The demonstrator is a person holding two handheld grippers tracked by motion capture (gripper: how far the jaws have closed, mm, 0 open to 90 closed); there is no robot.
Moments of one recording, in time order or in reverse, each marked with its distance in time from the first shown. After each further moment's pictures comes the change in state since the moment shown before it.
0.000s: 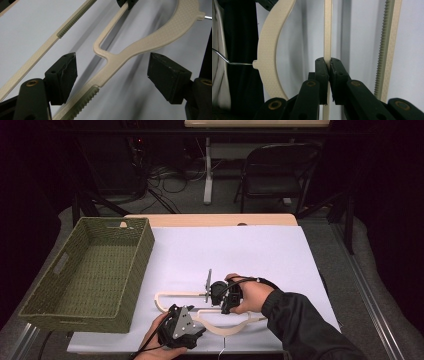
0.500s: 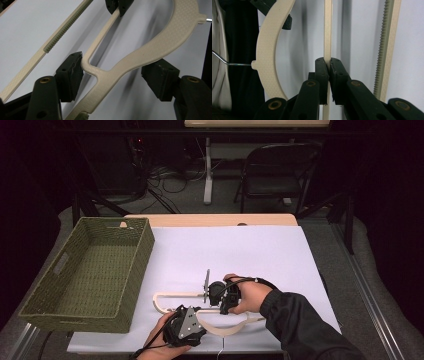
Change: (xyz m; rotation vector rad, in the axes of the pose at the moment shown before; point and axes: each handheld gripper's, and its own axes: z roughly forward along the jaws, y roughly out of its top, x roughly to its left) left arm -0.003 0.004 0.011 -0.011 -0.029 0.053; right arm 0.001 0.004 0.001 0.003 0.004 -0.005
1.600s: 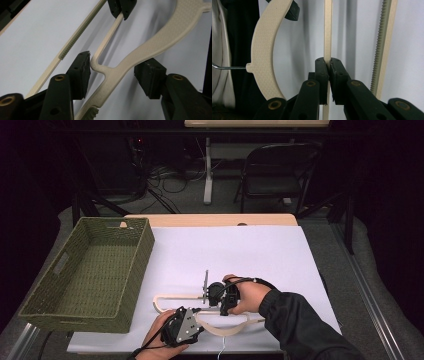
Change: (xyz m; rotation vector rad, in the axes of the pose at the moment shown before) left arm -0.001 -0.001 -0.007 -0.004 0.037 0.083; right arm -0.001 0.002 0.004 0.024 0.027 0.005
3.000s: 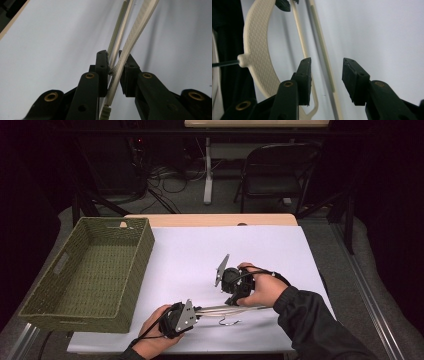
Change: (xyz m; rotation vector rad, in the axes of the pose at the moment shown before) left arm 0.024 0.011 -0.005 0.053 -0.030 0.029; right arm -0.009 -0.032 -0.042 -0.184 -0.139 0.125
